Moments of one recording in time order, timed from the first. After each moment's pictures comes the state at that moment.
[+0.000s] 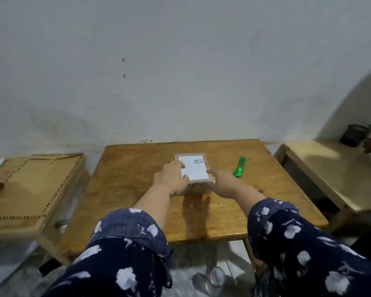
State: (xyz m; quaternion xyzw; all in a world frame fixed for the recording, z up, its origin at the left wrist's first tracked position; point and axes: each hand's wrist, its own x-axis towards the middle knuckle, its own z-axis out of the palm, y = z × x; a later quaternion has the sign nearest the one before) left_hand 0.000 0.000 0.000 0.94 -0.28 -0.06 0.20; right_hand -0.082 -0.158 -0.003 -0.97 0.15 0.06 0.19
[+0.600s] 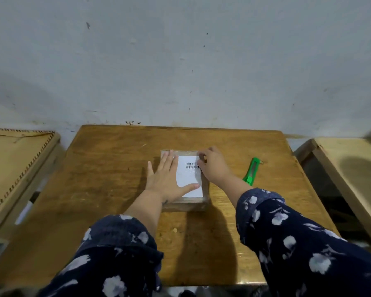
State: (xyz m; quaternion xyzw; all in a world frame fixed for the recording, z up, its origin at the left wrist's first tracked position) left_hand 0.095 -0.080 -0.086 0.96 -0.26 -0.12 0.06; right_hand 0.070 -0.241 -0.071 -0.95 0.16 0.00 0.28
